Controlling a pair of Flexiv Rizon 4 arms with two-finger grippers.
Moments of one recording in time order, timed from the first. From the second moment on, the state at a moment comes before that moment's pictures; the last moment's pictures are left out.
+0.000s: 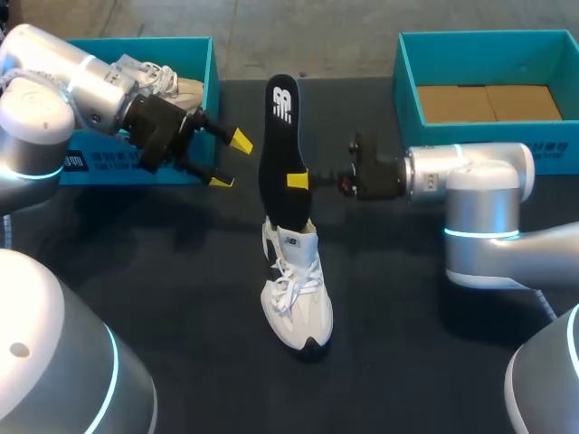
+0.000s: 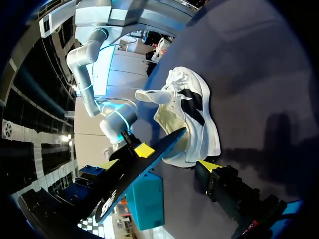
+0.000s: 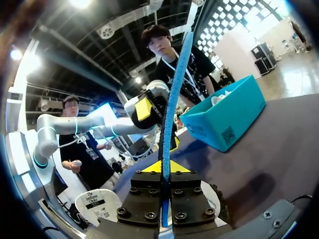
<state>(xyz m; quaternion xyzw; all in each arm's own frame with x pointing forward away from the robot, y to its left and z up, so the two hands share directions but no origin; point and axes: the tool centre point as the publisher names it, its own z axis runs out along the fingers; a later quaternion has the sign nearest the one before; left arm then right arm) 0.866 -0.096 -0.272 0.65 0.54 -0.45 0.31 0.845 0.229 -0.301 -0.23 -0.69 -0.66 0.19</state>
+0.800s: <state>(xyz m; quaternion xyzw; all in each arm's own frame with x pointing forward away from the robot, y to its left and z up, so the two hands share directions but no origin) 0.866 -0.101 -0.275 0.65 0.53 -0.45 0.30 0.837 0.227 -0.323 -0.26 -0.68 -0.66 0.20</state>
